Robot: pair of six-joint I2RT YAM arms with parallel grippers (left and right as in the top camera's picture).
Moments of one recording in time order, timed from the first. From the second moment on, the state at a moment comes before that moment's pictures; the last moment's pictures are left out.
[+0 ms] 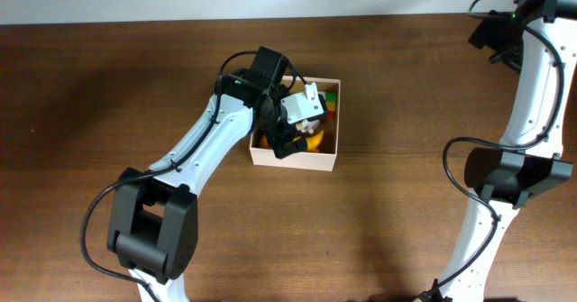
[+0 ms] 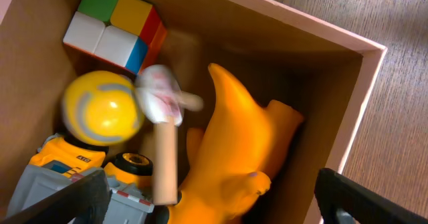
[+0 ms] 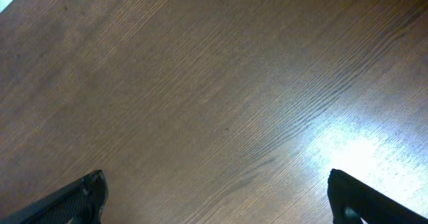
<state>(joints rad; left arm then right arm) -0.45 1.96 1.58 -0.82 0.35 0.79 -0.24 2.39 2.84 -1.69 0.21 0.50</state>
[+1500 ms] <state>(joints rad) -0.05 1.70 1.75 -0.96 -0.03 0.14 -0.24 2.39 2.84 -1.69 0.21 0.50</state>
